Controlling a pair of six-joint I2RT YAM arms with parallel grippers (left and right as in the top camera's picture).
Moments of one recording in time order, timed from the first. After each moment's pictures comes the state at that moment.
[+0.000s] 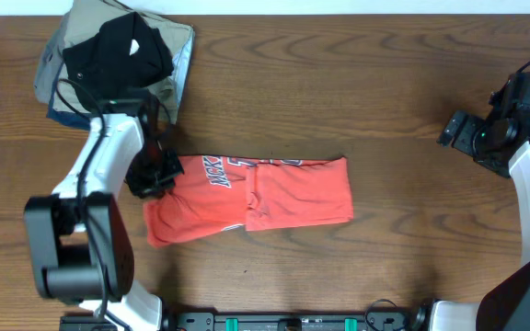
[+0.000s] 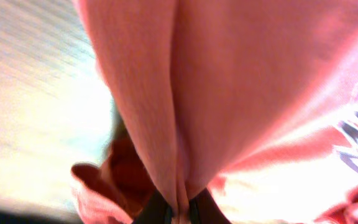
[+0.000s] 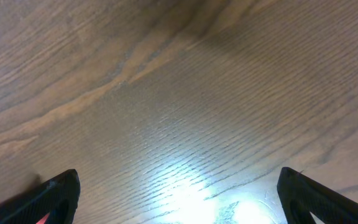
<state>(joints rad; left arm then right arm) 0.02 1.77 1.26 -1.22 0.06 -0.43 -0.27 1.53 1.23 -0.88 -0.03 0.27</state>
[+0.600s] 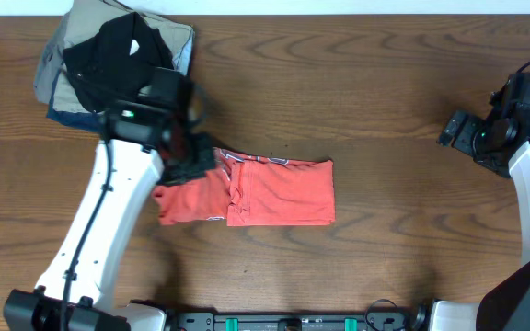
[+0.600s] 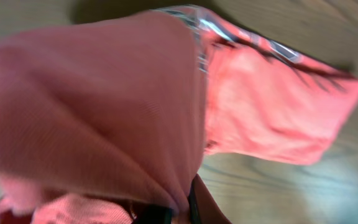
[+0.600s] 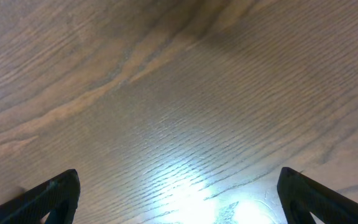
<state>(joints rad) -0.29 1.50 1.38 -1.27 0.13 -0.50 -0.27 1.53 1.23 -0.88 -0.03 0.27</state>
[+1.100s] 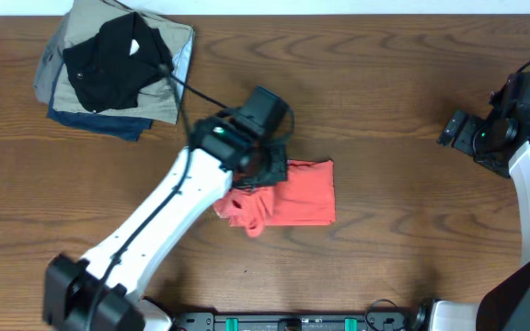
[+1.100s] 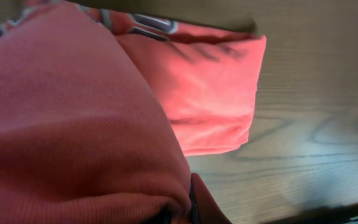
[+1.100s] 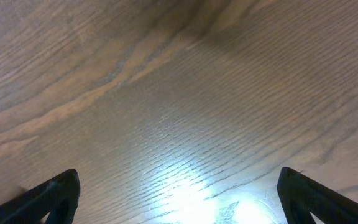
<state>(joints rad) -0.63 1.61 1.38 -1.04 0.15 -0.68 -0.27 1.53 1.23 -0.88 -0.03 0.27</state>
